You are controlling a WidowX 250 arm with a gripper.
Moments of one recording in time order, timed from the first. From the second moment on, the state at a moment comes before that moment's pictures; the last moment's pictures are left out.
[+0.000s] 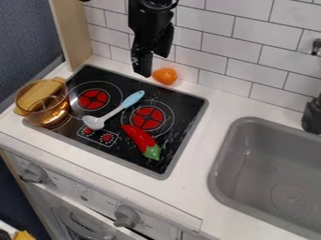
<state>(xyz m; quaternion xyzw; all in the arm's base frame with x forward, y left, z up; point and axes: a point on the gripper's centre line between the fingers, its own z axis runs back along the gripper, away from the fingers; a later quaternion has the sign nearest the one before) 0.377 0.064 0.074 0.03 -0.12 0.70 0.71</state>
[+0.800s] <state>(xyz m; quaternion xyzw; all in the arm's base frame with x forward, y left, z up) 0.329 0.106 0.072 -0.02 -0.08 0.87 0.49</state>
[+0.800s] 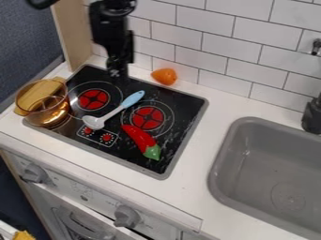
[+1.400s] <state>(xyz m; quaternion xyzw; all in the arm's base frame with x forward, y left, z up) 0.291 0.143 0.061 -0.01 -0.11 0.97 0.21</state>
